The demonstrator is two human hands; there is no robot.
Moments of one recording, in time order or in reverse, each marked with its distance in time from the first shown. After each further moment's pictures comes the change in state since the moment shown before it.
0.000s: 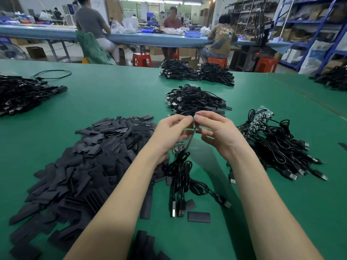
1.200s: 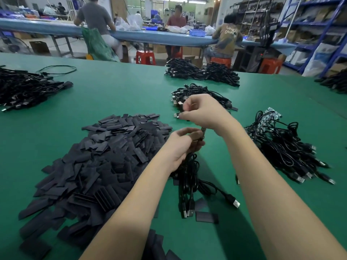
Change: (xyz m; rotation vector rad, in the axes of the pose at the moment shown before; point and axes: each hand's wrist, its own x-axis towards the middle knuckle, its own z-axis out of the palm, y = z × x) left_hand -0.010 -0.015 0.013 -0.375 -0.005 -0.265; right_hand 0.036 -0.034 0.051 -0.888 -0.071 -0.273
